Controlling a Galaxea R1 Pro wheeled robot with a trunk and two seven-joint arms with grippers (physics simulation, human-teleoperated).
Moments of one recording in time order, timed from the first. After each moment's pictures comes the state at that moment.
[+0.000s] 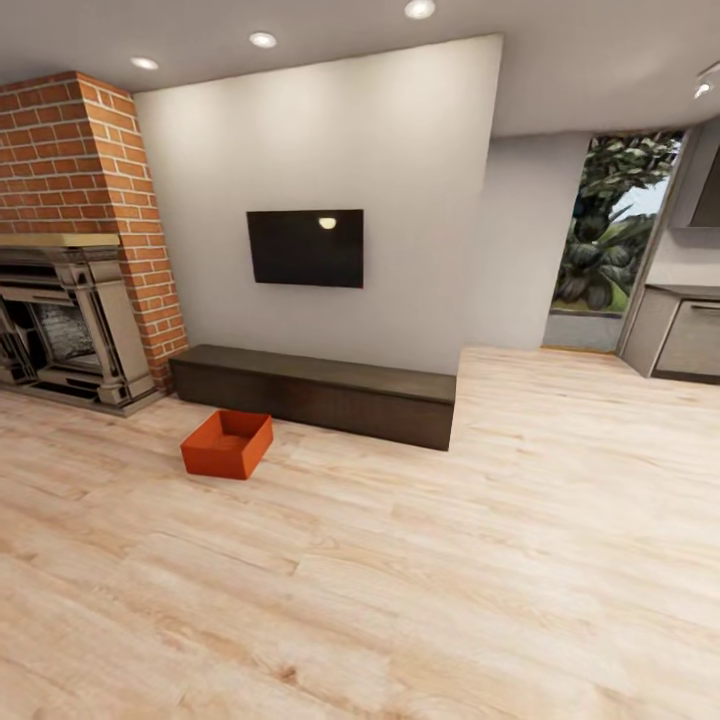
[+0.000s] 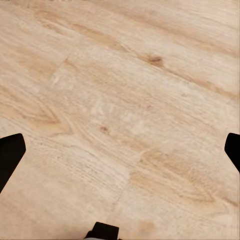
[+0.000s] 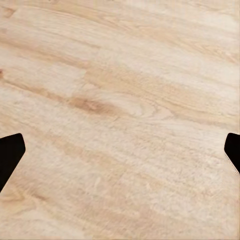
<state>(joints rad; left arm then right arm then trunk) -0.09 -0.09 0.00 0.07 0.09 -0.85 0.19 0.03 -0.02 0.02 -0.20 0.05 -0.79 -0.01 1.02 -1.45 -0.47</state>
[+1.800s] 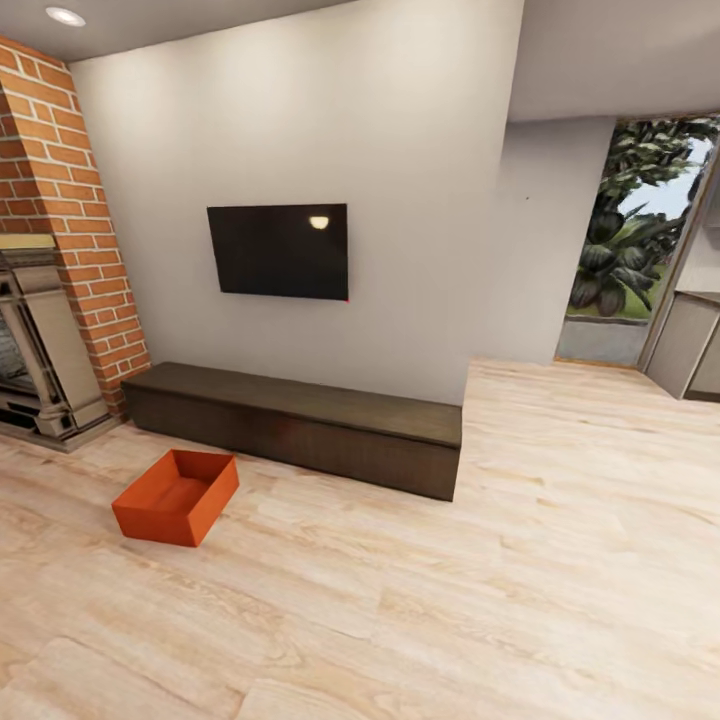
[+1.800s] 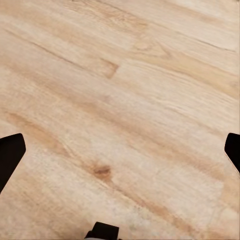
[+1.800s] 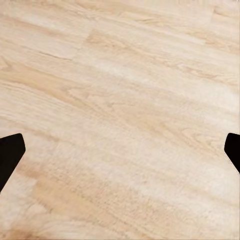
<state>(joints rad) -0.09 -0.09 0.00 0.07 0.09 -0.85 0.19 0.03 -0.02 0.02 -0.20 0.05 -0.79 -0.01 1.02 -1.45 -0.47</state>
